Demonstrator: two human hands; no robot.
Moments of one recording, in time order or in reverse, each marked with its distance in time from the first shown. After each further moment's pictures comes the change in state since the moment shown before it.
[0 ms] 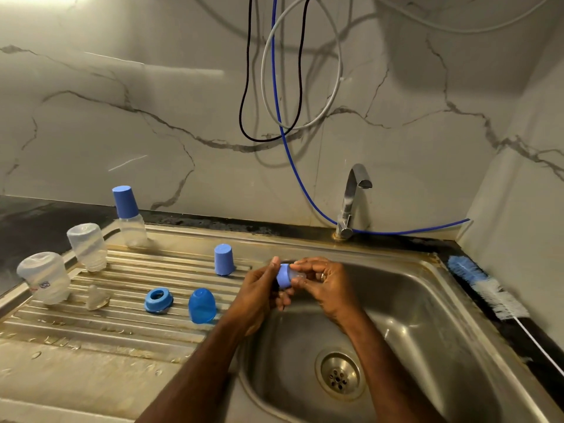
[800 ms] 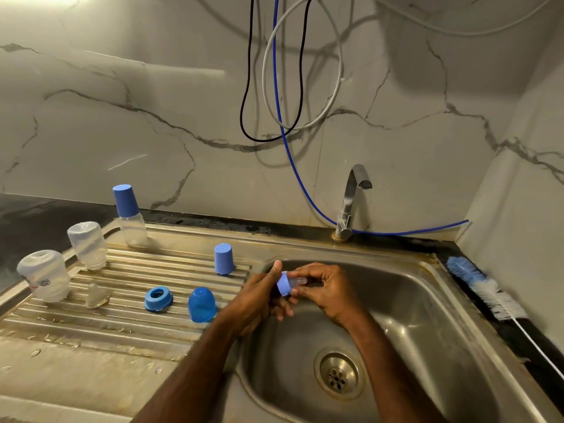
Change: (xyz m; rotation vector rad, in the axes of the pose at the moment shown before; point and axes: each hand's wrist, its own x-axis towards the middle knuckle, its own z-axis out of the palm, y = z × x) left_hand -0.003 0.003 -0.005 0.152 -0.129 -0.092; right_hand -0.006 -0.005 -0.010 -0.133 -0.130 0.029
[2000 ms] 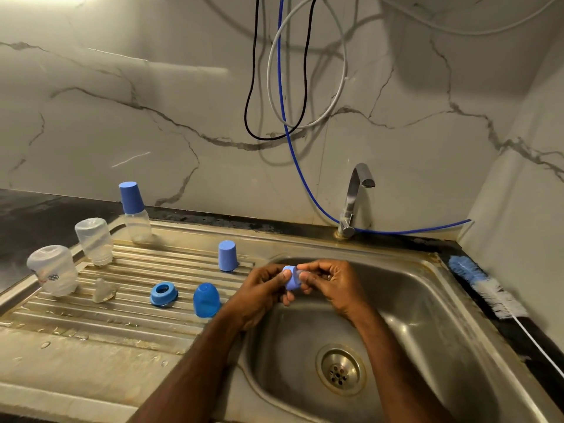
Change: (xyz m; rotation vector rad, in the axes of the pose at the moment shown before) left_hand -0.001 -0.002 -0.005 -0.086 -0.032 0.097; right_hand 0.002 0.005 -0.006 0.114 0.053 0.052
